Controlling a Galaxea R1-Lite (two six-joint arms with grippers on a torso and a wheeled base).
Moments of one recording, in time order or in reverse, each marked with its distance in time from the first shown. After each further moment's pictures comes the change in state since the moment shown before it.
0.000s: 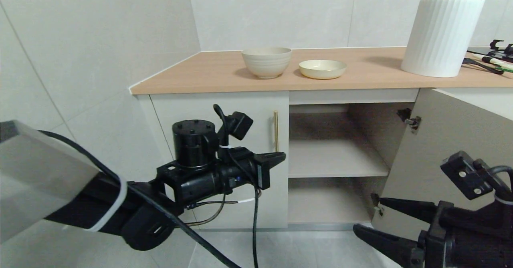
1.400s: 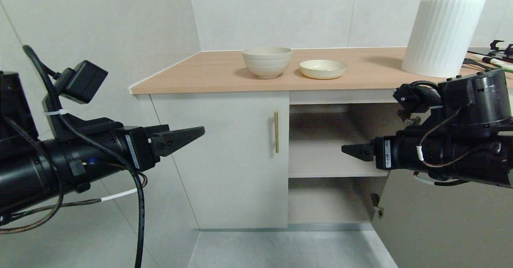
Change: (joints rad) left arm 0.230 -0.614 0.065 0.546 0.115 -0.026; right arm -0.178 0.250 -0.579 0.484 -0.176 -0.004
